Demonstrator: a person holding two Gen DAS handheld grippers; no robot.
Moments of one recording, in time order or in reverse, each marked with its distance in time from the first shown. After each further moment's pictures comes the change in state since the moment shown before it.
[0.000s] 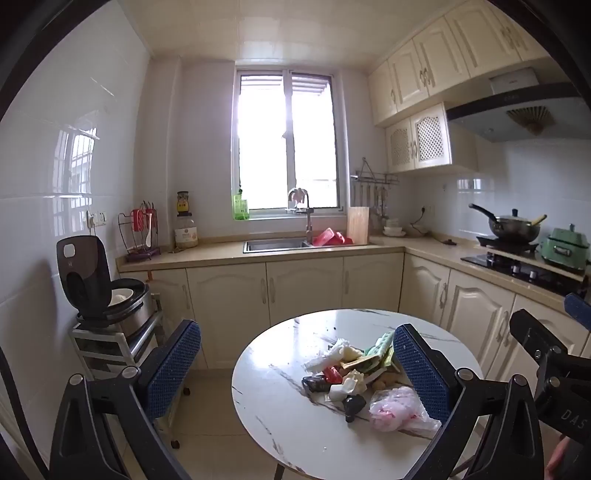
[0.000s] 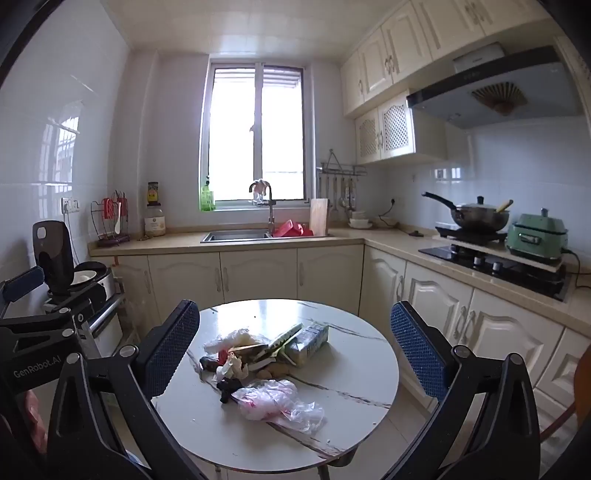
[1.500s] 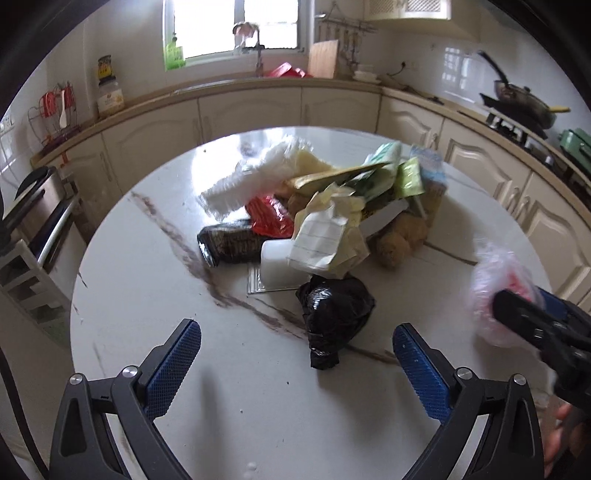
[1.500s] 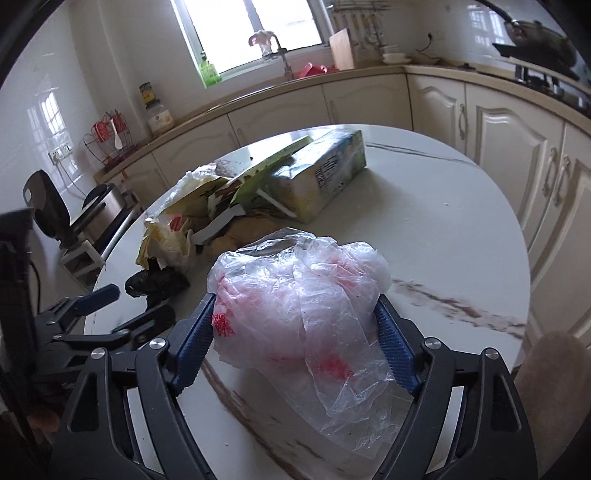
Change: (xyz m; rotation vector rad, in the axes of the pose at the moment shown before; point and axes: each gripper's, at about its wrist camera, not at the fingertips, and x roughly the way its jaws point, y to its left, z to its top) left arm 0.333 -0.030 -0.074 0.048 0.596 -0.140; right arm 0.214 -0.057 -0.166 0.202 0.573 0.248
